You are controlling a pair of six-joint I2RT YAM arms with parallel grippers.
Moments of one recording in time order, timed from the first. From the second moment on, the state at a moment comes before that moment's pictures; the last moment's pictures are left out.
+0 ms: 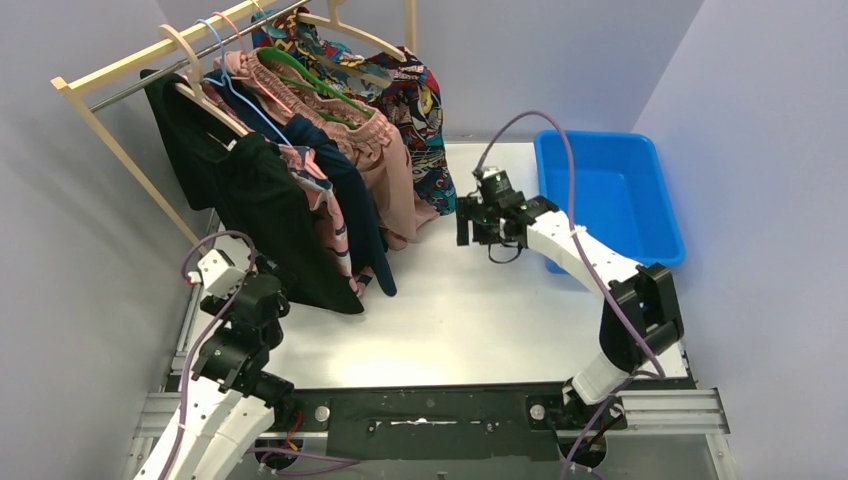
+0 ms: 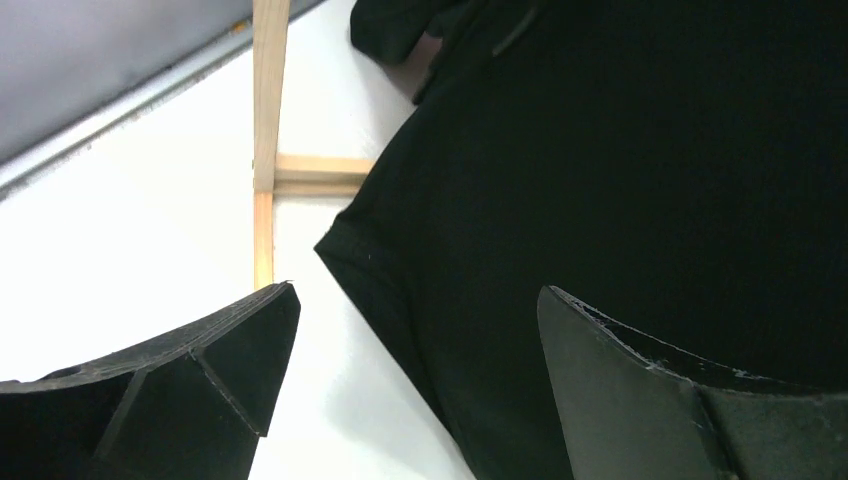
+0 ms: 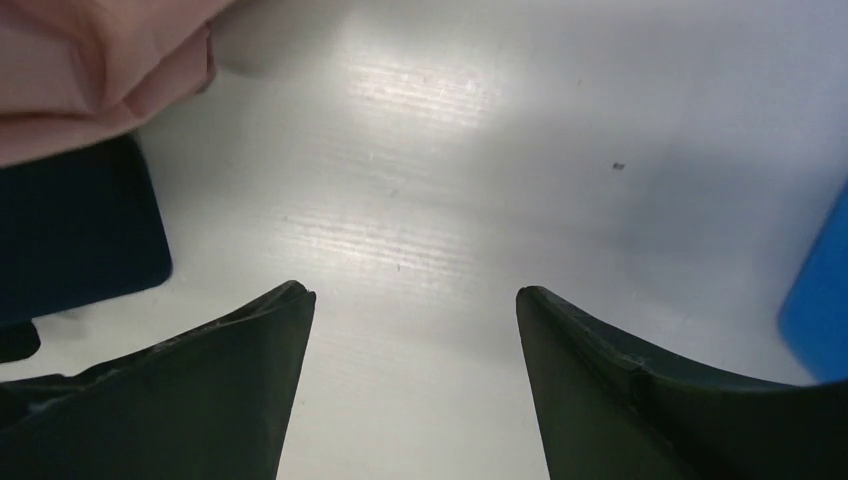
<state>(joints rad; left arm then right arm) -0.39 0.47 0.55 -0.62 -0.84 -0.85 0.49 1.63 1.30 -0.58 0.05 0.33</state>
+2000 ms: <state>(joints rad) 0.10 1.09 0.66 0.43 -0.52 0.05 0.58 1.22 1.00 -0.44 0.07 0.59</state>
